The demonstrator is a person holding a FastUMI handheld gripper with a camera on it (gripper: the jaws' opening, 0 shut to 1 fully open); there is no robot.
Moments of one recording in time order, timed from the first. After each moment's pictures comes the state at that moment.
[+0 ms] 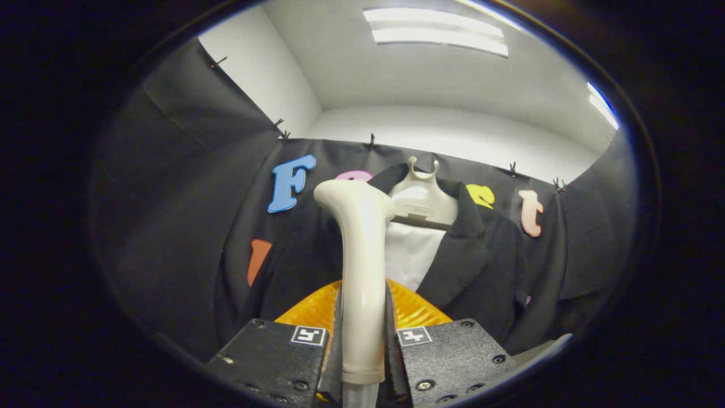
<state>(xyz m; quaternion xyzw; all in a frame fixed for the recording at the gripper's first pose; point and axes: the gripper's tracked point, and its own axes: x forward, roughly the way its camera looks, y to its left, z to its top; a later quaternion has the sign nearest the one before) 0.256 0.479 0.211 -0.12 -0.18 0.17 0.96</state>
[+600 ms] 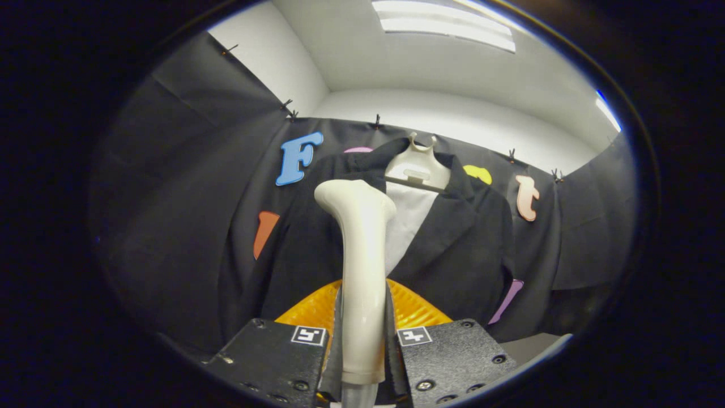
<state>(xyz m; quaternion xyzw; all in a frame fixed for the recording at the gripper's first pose) 0.222 0.439 0.144 -0.15 -0.12 0.15 0.97</state>
